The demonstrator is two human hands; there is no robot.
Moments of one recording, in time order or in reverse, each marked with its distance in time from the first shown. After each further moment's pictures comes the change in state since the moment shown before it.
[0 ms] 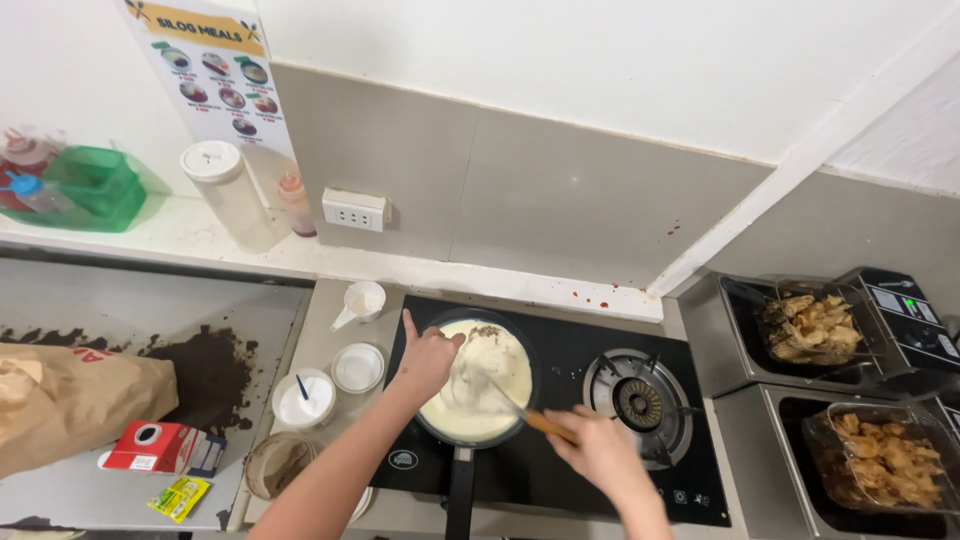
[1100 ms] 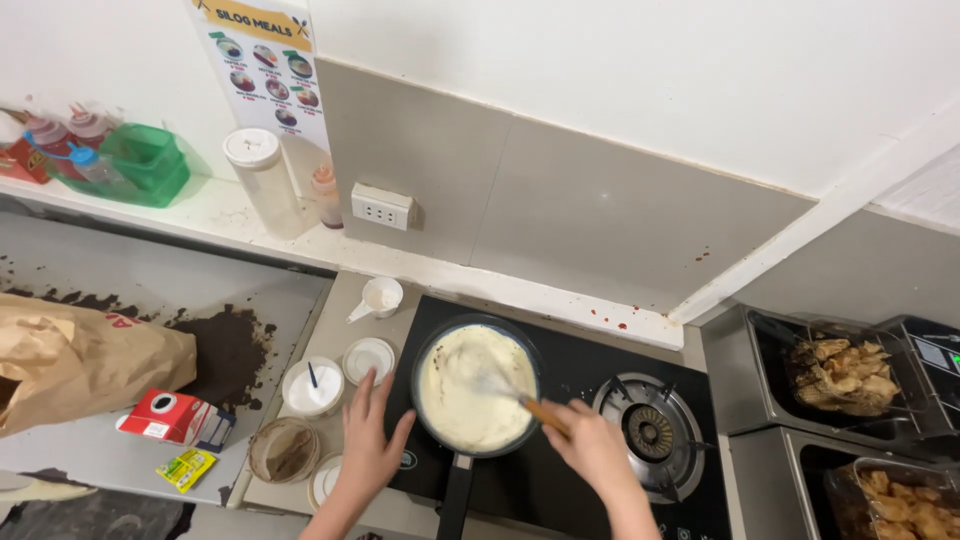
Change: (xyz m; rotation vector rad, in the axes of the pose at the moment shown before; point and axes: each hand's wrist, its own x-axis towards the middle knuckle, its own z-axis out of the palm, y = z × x) left_hand -0.148 0.012 0.061 -0.611 0.576 -0.419; right_hand 0.031 0.011 0.004 -0.033 0.080 -0.066
